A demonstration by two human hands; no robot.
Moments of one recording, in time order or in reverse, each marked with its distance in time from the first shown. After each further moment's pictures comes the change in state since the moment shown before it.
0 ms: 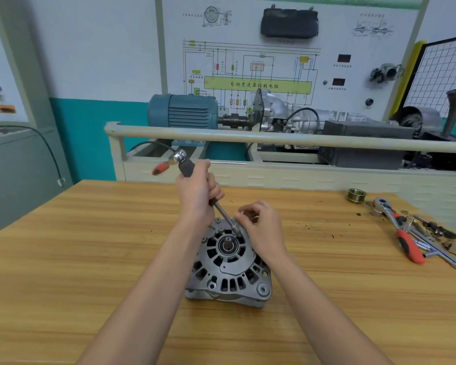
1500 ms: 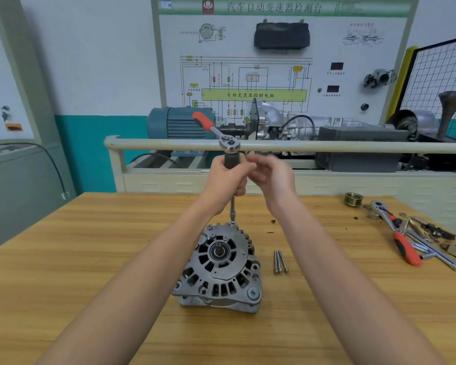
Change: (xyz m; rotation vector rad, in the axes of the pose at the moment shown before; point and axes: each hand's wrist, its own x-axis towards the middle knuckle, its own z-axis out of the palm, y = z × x) left_hand 0.002 -0.002 0.046 0.404 -0.558 0.152; right_hand 0.058 -0.055 -0.068 1.017 0.014 0.345
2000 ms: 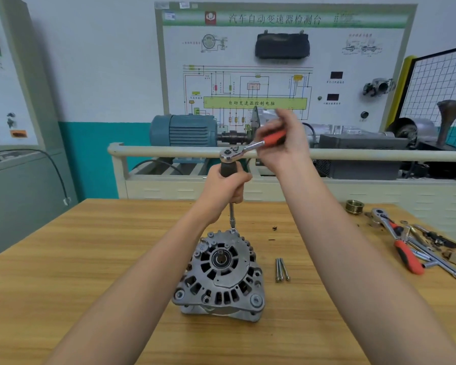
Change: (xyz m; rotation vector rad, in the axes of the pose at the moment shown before) left_hand -0.001 0.007 -0.008 0.039 -0.007 -0.079; right_hand 0.016 -0.072 0.032 0.812 -0.116 0.169
